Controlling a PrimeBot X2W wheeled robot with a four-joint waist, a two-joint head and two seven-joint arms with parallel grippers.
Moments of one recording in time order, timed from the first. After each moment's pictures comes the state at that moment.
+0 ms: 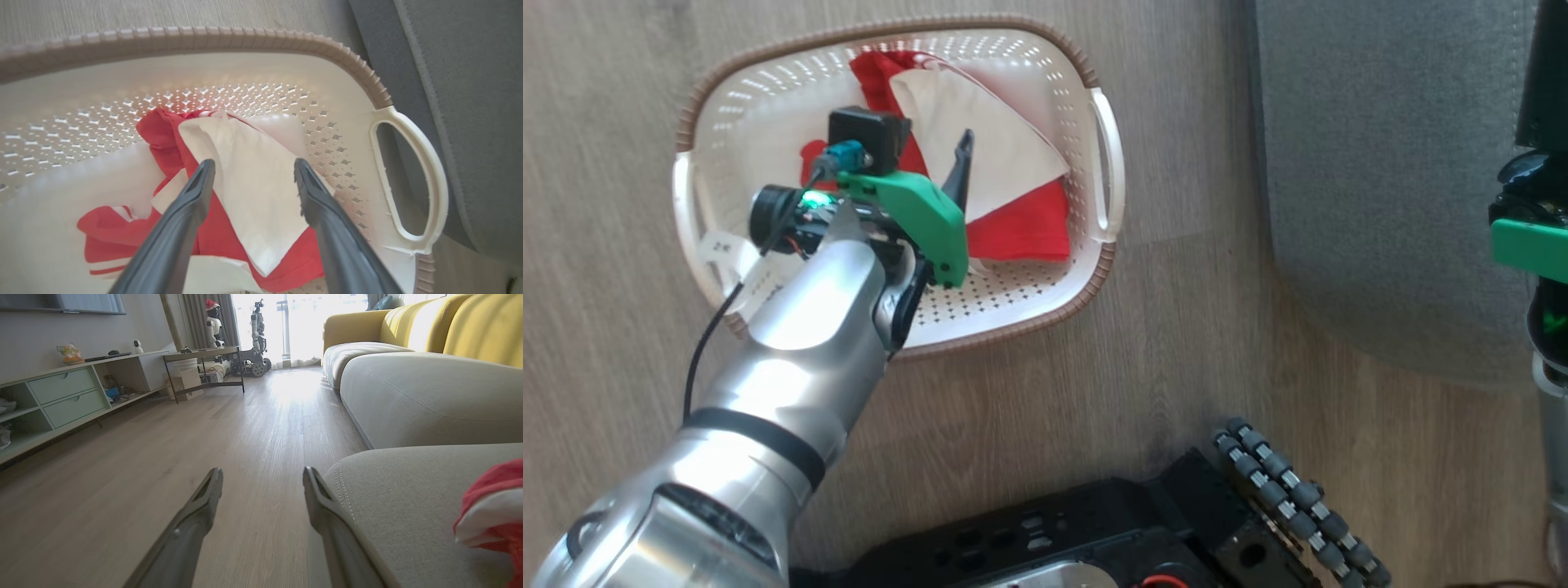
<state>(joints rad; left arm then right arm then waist) -1.06 0.04 -0.84 1.03 -0.72 0.07 -0.05 -0.49 -0.30 0.03 -0.23 0.51 0.13 -0.26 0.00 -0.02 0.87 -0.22</state>
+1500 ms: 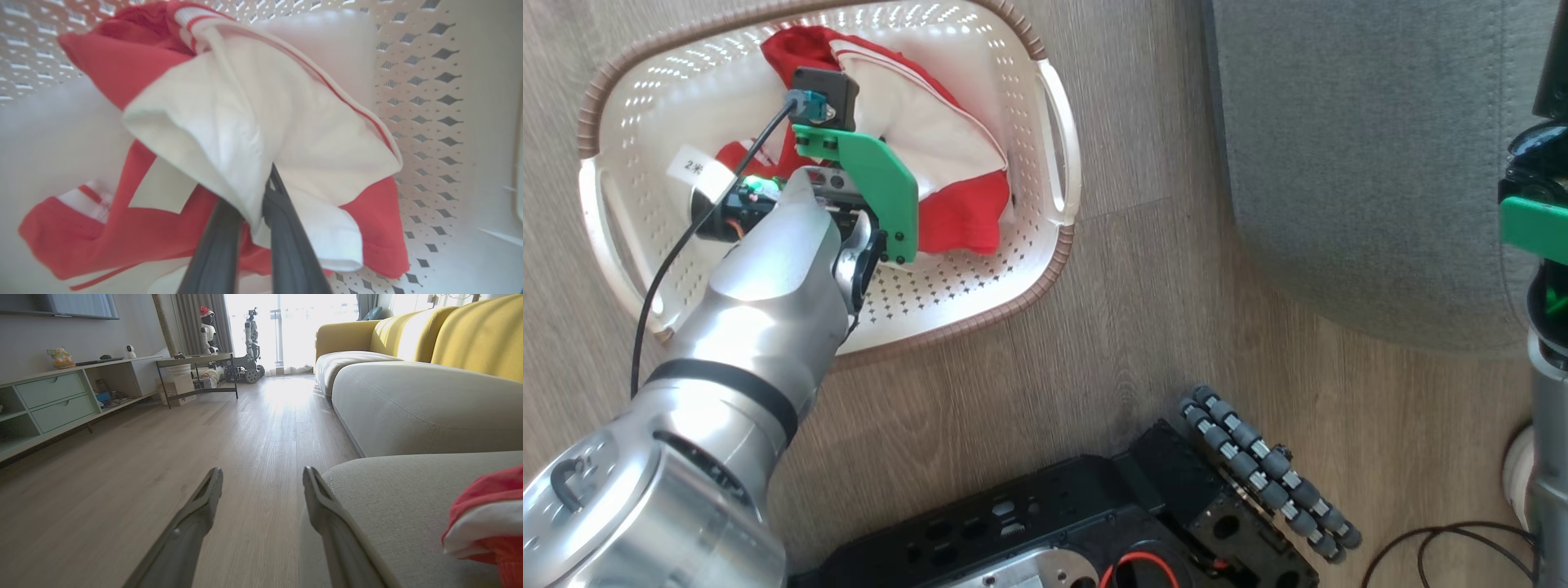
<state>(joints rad) -1.21 0.04 -1.02 1.27 -0.89 0.10 0.14 -0.55 -0.26 0.04 -0.28 0.52 0.13 -0.26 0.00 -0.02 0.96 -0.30</state>
